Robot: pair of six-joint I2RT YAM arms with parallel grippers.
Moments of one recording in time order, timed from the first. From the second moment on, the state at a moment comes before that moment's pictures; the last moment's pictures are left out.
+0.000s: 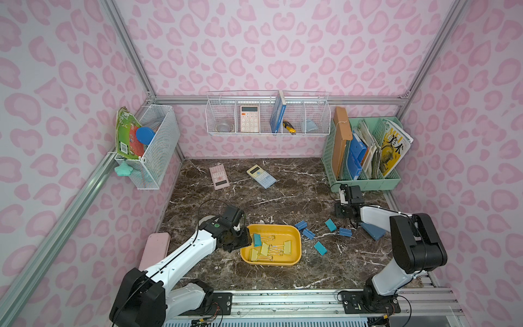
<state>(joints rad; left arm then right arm) -0.47 1.17 0.71 -0.72 0.17 -0.67 0.15 1.64 0.80 -0.13 0.11 0.04</state>
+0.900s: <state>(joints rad) -0.45 1.16 0.71 -0.74 0.15 -0.68 0.92 1.59 1.01 -0.19 -0.21 -0.23</state>
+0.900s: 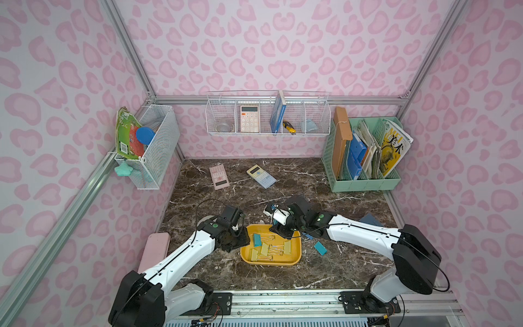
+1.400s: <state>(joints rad) -0.45 1.16 0.71 -0.74 0.14 -0.68 0.96 1.82 1.13 -0.17 -0.30 -0.32</state>
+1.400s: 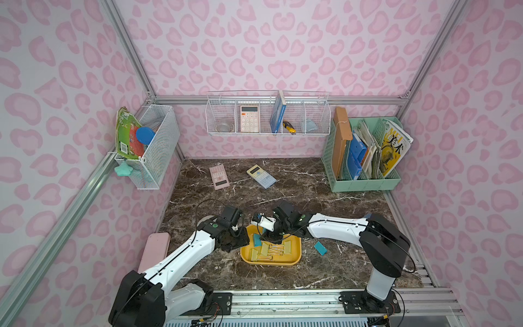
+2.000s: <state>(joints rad) -0.45 1.18 0.71 -0.74 0.15 -0.68 0.78 1.43 0.97 -0.17 -0.25 -0.06</state>
